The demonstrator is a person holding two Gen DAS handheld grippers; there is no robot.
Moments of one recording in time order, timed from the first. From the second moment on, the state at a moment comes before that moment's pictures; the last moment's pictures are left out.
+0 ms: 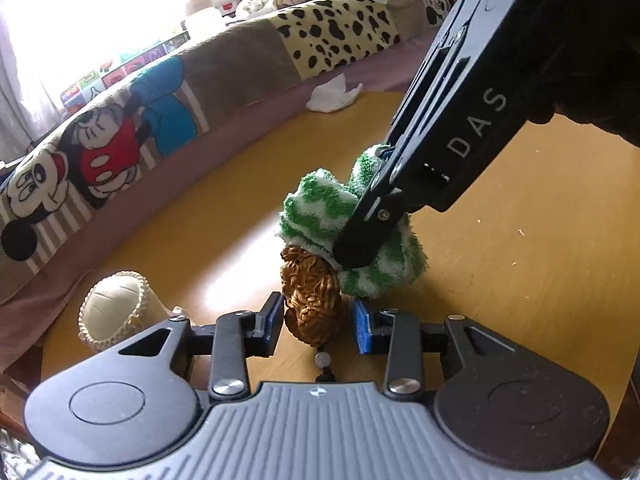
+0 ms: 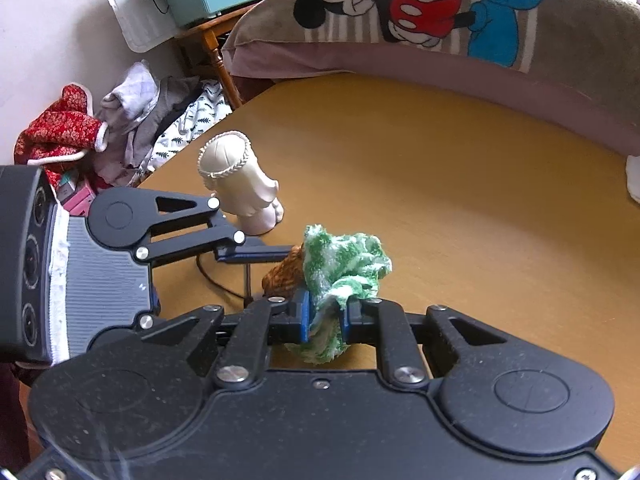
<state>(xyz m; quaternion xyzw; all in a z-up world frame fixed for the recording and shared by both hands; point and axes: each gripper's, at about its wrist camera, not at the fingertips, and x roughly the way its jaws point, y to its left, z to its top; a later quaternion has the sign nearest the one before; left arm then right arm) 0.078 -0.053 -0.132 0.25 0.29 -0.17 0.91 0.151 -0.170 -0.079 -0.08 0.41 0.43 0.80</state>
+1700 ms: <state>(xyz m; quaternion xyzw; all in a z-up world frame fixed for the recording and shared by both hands) 0.098 -0.040 -0.112 0.18 0.35 -0.23 0.89 0.134 -0.146 -0.066 -0.18 0.38 0.45 0.79</state>
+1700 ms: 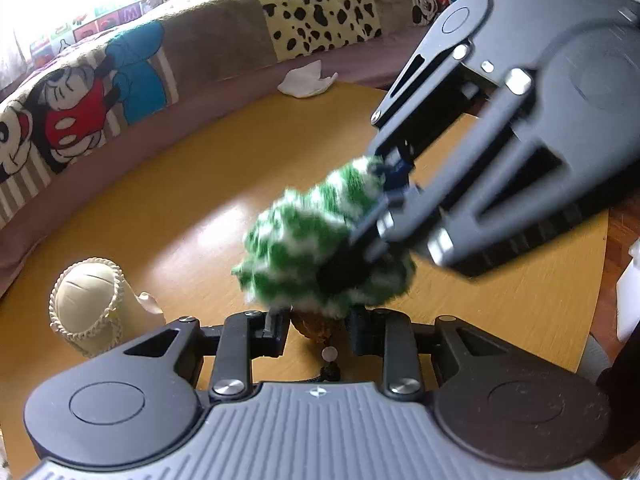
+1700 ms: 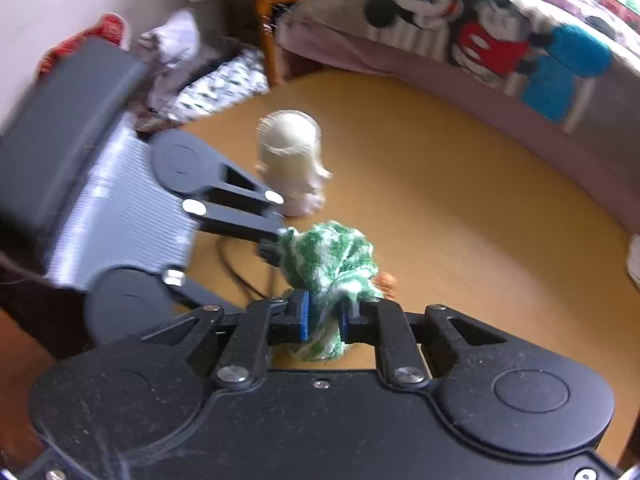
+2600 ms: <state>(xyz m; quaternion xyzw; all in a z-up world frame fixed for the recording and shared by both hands) 0.070 -0.056 -0.123 0.30 0.30 -0.23 0.87 0.189 -0.187 -0.097 -0.04 0.47 0.35 0.81</state>
